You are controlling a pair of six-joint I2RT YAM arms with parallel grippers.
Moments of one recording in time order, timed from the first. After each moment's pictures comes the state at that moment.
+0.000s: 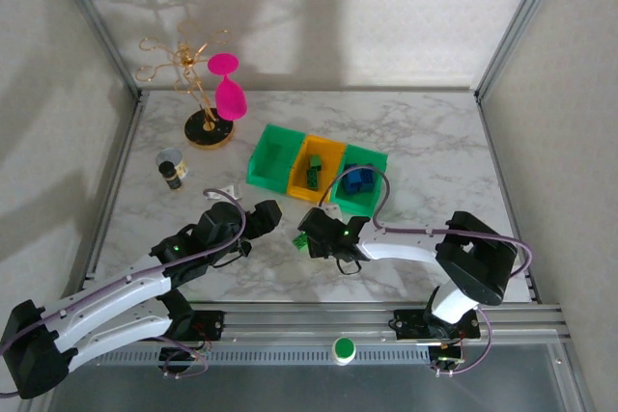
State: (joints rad) left arm -0.78 0.83 0.51 -0.24 -0.25 -0.97; right arm 1.09 1.59 0.83 -0.42 0.26 0.80
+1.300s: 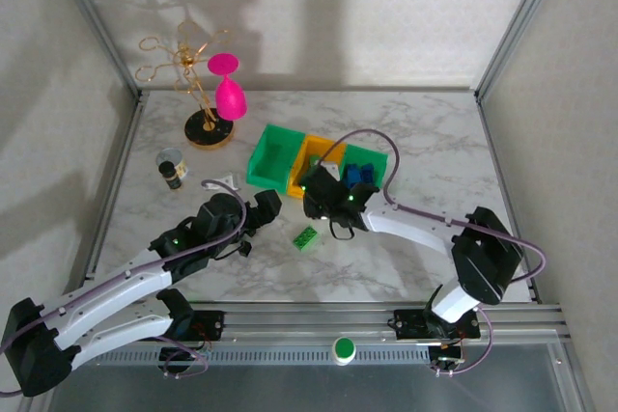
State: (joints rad) left arm -0.74 0.87 0.59 -0.24 -0.30 -0.90; right arm 0.91 1.63 1.16 -0.48 0.28 0.68
